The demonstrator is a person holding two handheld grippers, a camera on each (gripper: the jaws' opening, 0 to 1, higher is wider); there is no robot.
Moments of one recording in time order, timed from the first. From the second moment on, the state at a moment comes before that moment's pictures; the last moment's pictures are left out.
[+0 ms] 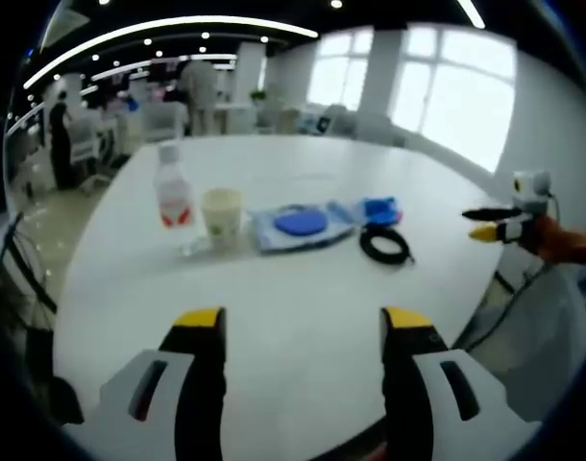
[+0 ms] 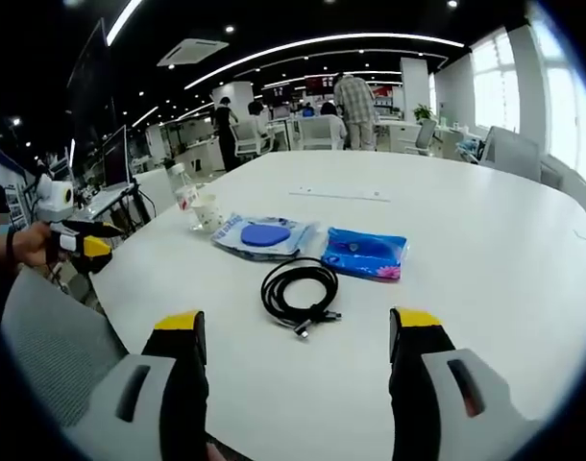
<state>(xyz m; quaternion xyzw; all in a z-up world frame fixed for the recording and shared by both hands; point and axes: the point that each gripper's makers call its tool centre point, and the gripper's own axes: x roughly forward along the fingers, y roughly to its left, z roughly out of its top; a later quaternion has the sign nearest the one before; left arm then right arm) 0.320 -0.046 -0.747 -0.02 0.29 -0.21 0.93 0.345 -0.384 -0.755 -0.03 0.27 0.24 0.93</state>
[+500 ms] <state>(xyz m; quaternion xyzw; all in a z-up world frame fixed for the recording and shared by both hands) 0.317 -0.049 -0.744 -0.02 0.29 -0.22 0.93 0.339 -0.385 -0.752 -0.02 0.26 0.24 0.93</state>
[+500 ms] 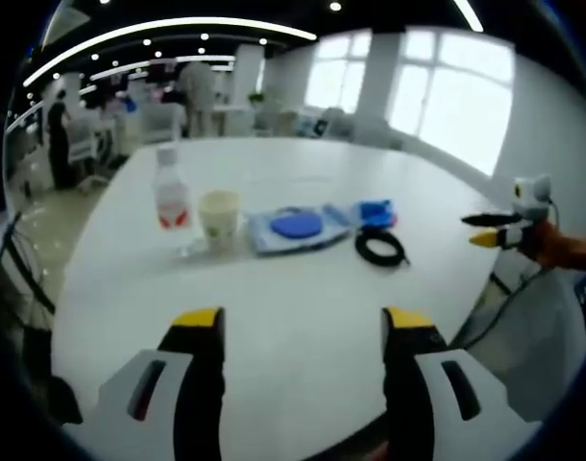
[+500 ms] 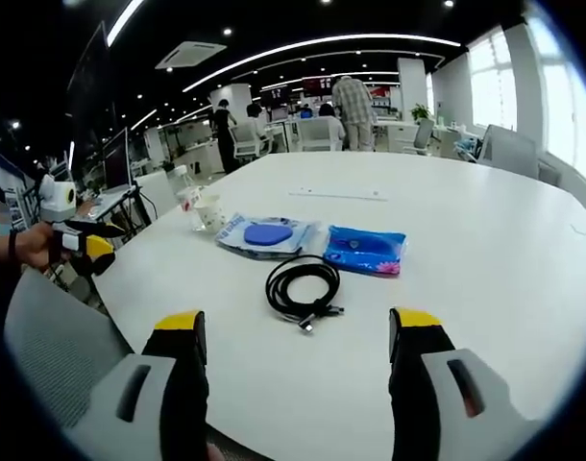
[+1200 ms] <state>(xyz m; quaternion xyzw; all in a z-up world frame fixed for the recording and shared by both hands) 0.317 -0.047 -0.750 -0.02 0.30 -0.22 0.93 0.335 -0.389 -0.753 0.00 0.27 0.22 0.94</state>
